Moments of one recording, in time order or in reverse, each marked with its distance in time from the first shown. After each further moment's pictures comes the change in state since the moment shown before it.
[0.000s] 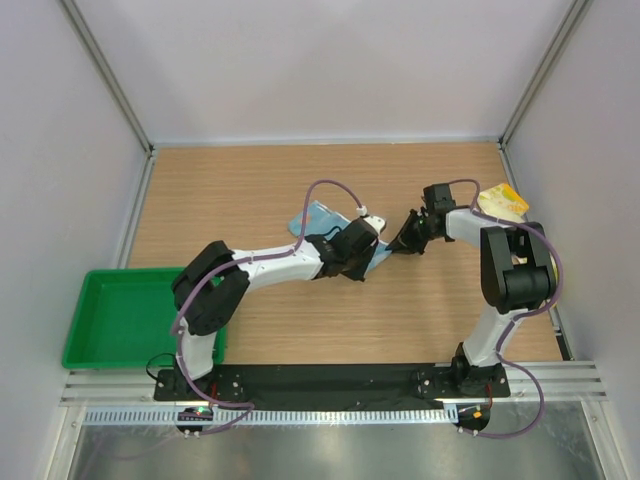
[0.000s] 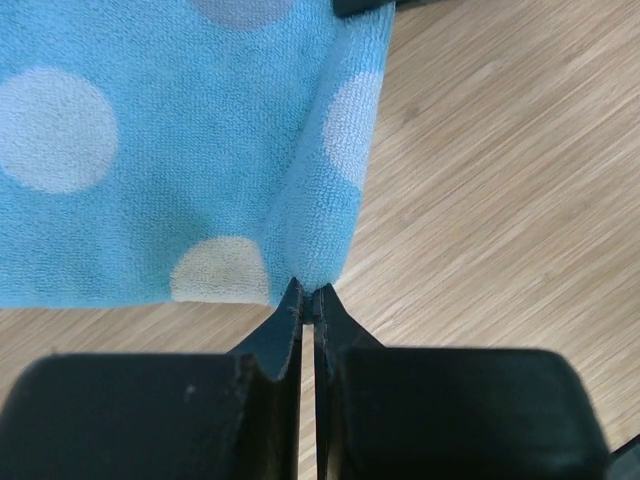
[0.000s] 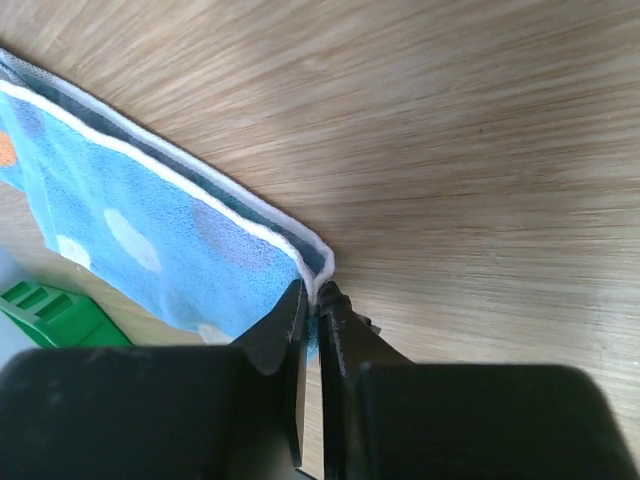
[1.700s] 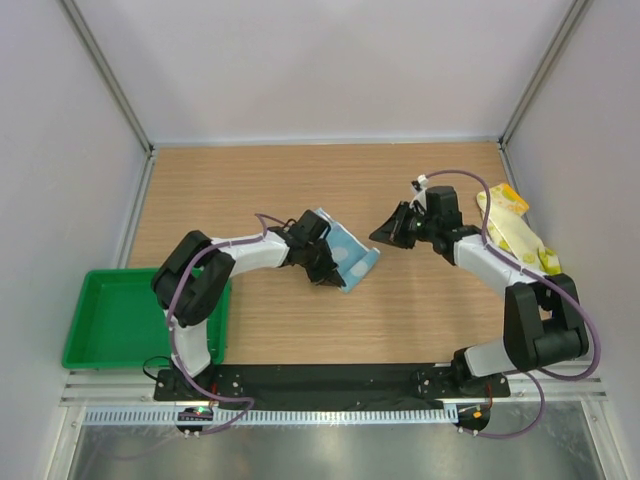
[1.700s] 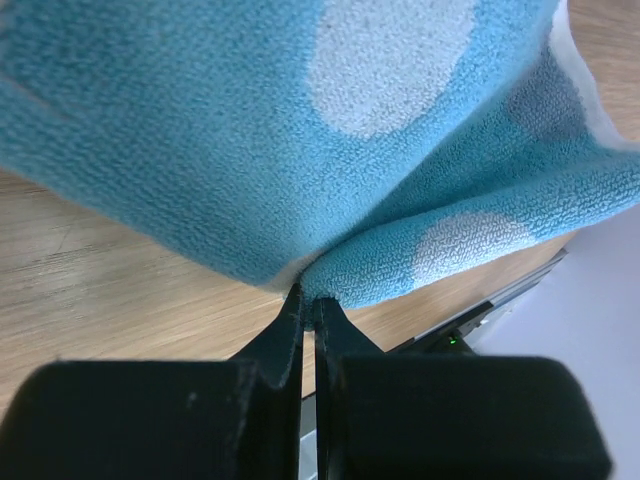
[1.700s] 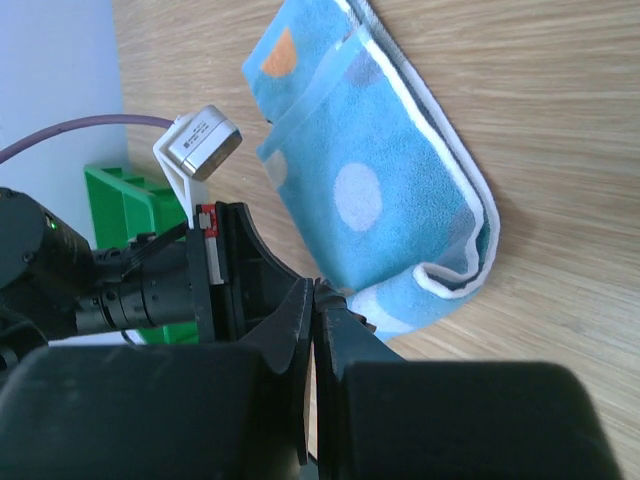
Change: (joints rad) left arm 0.256 -0.050 -0.212 -0.014 0.439 -0.740; right arm 0.118 -0.375 -0.174 0.257 -0.135 -0.014
